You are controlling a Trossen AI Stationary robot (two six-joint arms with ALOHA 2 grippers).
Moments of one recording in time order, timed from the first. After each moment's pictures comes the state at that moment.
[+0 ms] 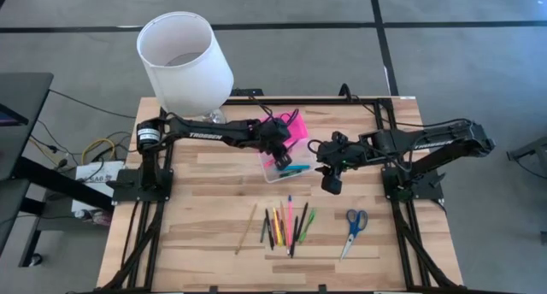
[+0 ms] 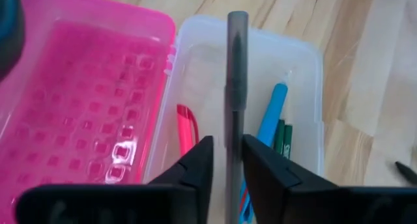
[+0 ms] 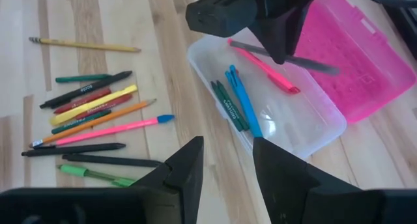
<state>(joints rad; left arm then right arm) 0.21 1.92 1.39 -0.34 -0.03 -0.27 0.12 1.26 1.14 -0.83 0.18 0.25</state>
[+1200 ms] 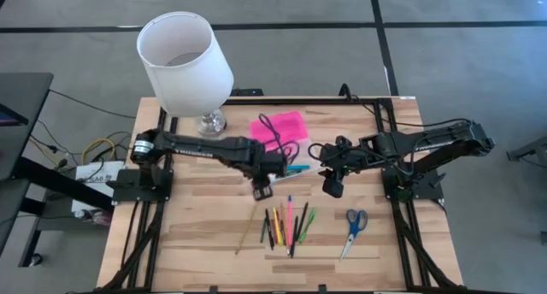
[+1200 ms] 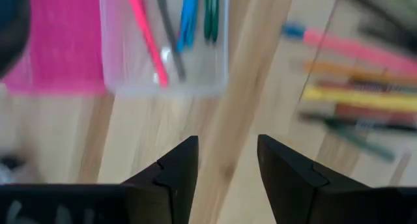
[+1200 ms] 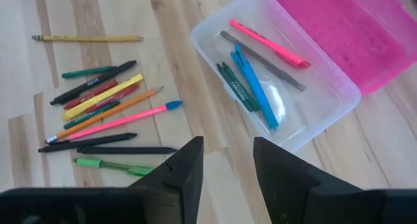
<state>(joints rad) -0.09 1.90 1.79 -1.26 -0.17 -0.36 0.16 1.26 1.14 -0.88 0.18 0.39</state>
